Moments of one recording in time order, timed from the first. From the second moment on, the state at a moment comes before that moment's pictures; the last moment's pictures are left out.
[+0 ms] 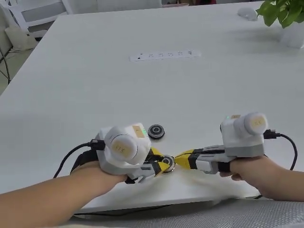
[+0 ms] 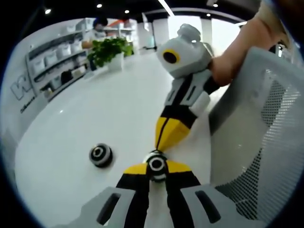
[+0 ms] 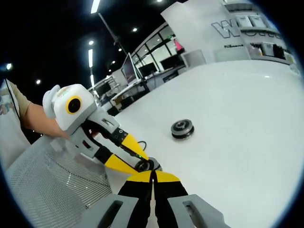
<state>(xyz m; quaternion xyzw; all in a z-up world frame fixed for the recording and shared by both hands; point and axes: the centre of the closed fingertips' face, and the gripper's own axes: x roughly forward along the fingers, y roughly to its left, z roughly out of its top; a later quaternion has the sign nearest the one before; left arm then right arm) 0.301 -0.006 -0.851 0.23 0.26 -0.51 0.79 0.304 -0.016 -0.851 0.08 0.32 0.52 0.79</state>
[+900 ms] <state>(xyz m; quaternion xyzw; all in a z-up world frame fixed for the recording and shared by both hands) 0.300 -0.005 -0.851 0.23 0.26 -0.51 0.79 0.296 -0.007 -0.845 0.11 0.32 0.52 0.78</state>
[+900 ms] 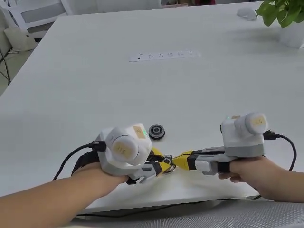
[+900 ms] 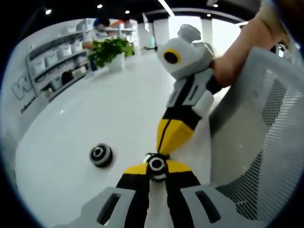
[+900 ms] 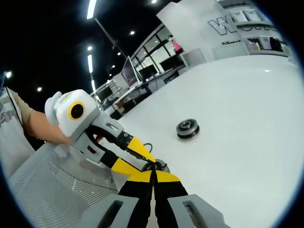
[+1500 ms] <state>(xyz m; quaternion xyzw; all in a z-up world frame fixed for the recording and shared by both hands) 0.300 -0.006 -0.851 0.23 0.26 -0.51 0.79 0.294 -0.007 -0.840 0.11 0.31 0.53 0.78</state>
